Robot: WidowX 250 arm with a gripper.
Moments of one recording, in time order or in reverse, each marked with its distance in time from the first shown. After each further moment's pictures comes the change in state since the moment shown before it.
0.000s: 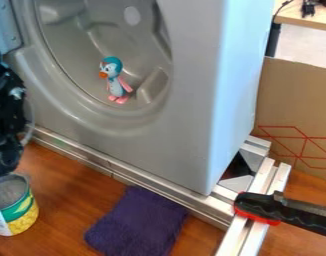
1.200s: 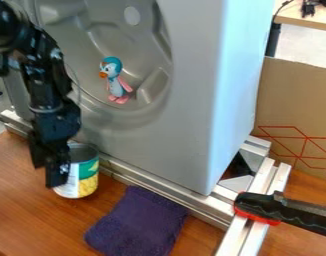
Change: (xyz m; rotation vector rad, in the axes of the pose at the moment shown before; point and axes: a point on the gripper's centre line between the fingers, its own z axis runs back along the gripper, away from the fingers) arm 0.094 0.003 0.062 -0.082 -0.368 0.057
